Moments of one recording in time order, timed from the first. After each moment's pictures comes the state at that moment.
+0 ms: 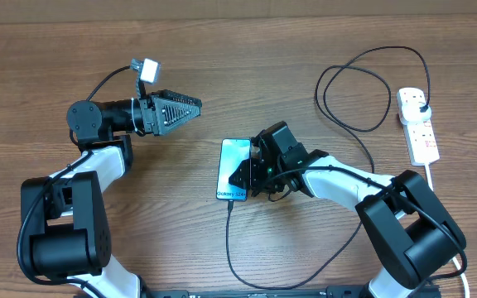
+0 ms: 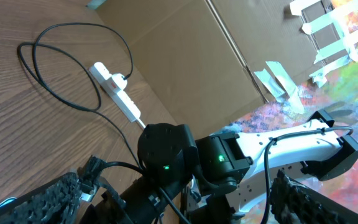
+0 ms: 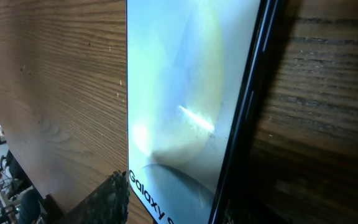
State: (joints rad) left arm 0.09 1.82 0.87 1.43 1.56 -1.44; right arm 0.58 1.83 0.89 -0.15 -0.51 0.70
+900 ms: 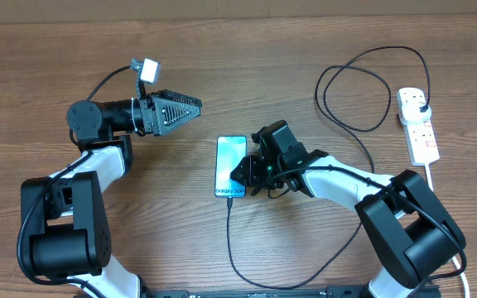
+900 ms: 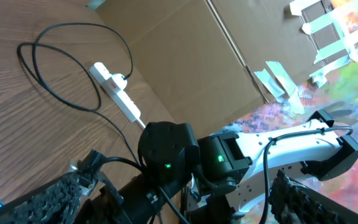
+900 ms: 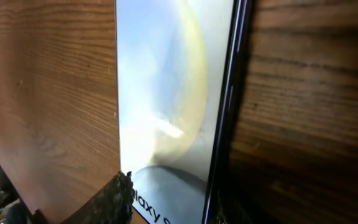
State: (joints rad) left arm 0.09 1.82 0.87 1.43 1.56 -1.44; right arm 0.58 1.83 0.89 -0.11 -0.47 0.70
